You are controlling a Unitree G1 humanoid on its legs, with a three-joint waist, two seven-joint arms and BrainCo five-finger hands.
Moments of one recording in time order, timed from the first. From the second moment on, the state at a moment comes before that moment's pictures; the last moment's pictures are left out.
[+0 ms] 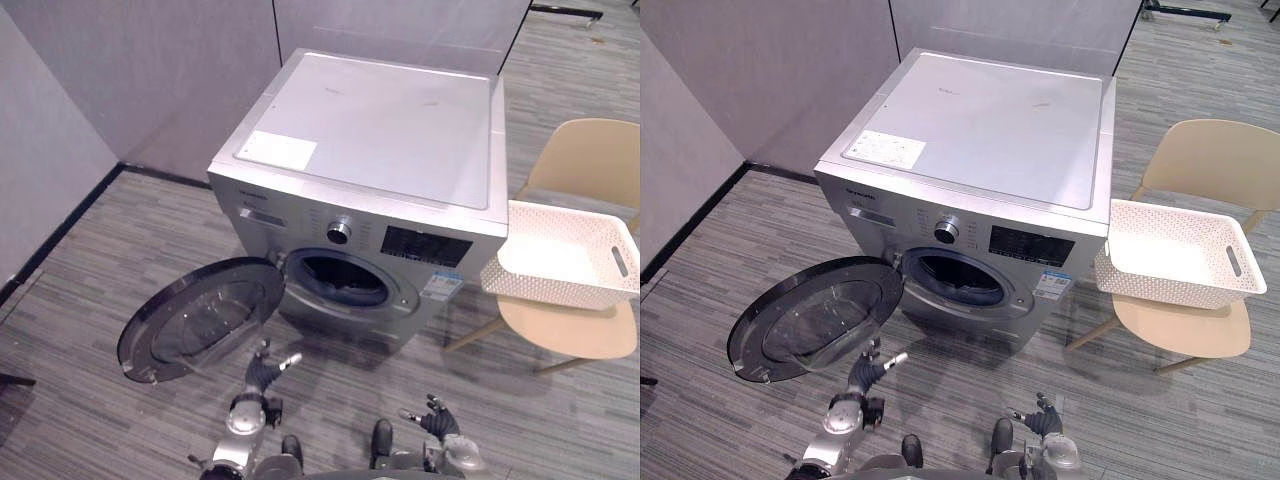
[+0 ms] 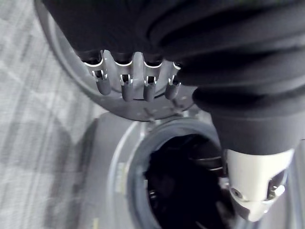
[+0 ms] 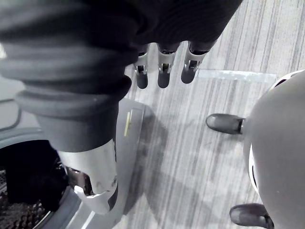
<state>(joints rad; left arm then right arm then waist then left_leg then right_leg) 0.02 0.06 -0.06 0.58 0.05 -0.16 0.19 0.04 -0.06 -0.04 1.02 0.07 -0.15 -0.10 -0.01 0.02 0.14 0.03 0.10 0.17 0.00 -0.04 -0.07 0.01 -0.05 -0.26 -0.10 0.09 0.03</state>
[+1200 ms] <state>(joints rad) -0.88 0.54 0.30 0.98 0.17 -0.05 0.33 -0.13 -0.02 0.09 0.84 0.17 -0.15 -0.13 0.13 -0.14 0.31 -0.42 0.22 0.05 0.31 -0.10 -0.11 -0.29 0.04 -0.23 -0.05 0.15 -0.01</state>
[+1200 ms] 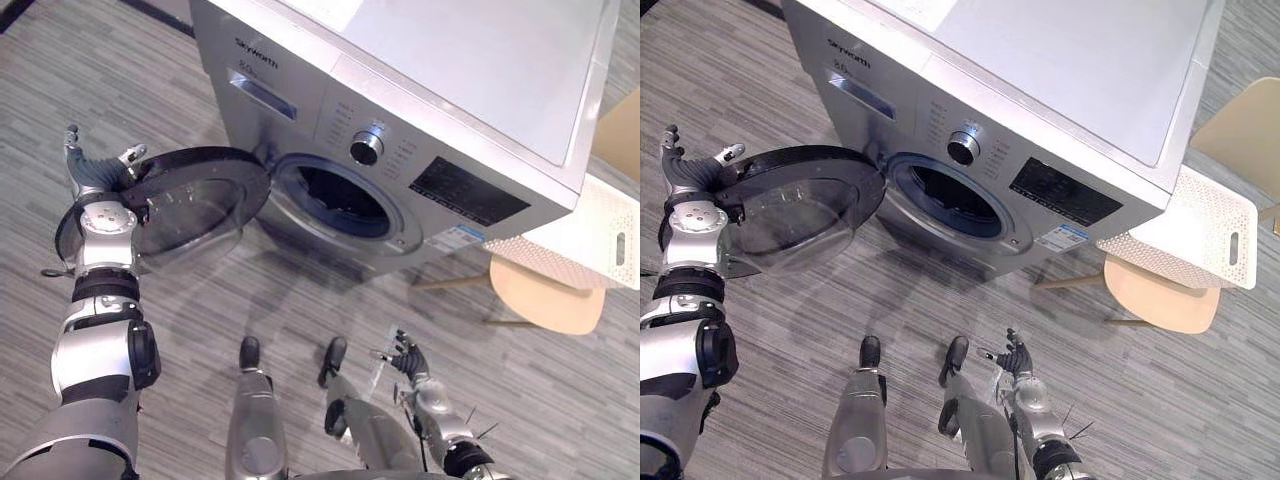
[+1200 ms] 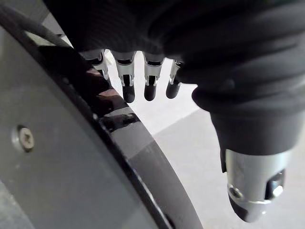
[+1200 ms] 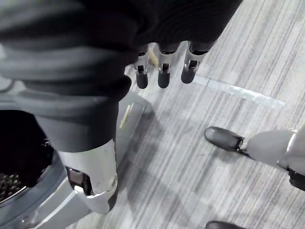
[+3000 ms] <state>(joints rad) -0.13 0.04 -0.19 0.52 -0.23 -0.16 0.21 -0.08 -0.02 -0.10 0.81 0.24 -0.14 -0.10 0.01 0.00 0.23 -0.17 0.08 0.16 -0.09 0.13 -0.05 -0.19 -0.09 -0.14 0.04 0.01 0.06</state>
